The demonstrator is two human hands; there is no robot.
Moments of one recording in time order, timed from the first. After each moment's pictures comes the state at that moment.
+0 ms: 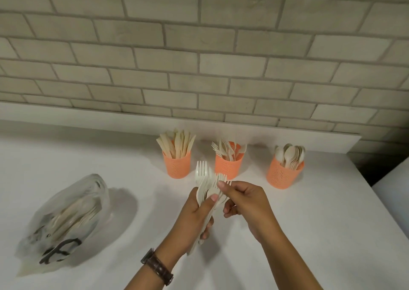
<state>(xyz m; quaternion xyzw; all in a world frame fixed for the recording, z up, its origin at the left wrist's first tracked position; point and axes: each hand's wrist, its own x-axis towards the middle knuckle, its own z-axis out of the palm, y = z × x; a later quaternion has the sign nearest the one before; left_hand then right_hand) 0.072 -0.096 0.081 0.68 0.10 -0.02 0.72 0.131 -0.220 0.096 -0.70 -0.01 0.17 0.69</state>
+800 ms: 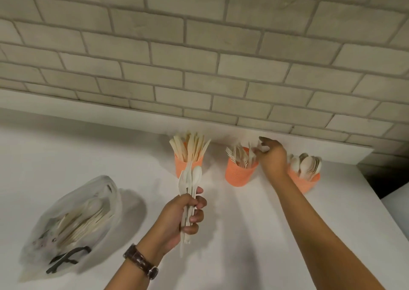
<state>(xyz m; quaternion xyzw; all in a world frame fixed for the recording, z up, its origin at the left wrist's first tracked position) 0.088 -0.016 0.063 0.43 0.17 -0.12 0.88 0.296 -0.207 0.066 -0.90 -0.02 -0.11 0.43</state>
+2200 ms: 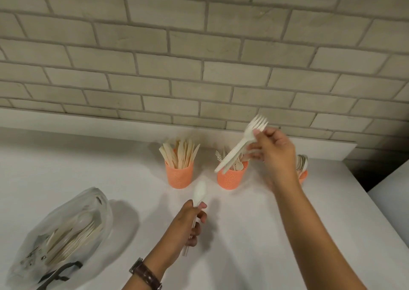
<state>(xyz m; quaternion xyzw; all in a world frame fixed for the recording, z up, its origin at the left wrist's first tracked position) 0.088 -0.044 0.058 0.63 0.17 -0.11 0.75 0.206 -0.197 0.165 -0.64 -0.01 -0.06 0.76</state>
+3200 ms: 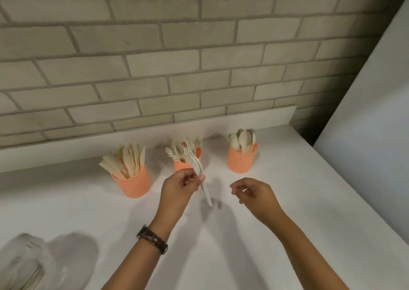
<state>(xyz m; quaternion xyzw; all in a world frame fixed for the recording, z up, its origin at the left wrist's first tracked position) 0.162 -0.111 0.071 0.72 0.05 0.01 0.69 0.153 -0.307 0.052 -0.85 0.03 0.01 0.52</state>
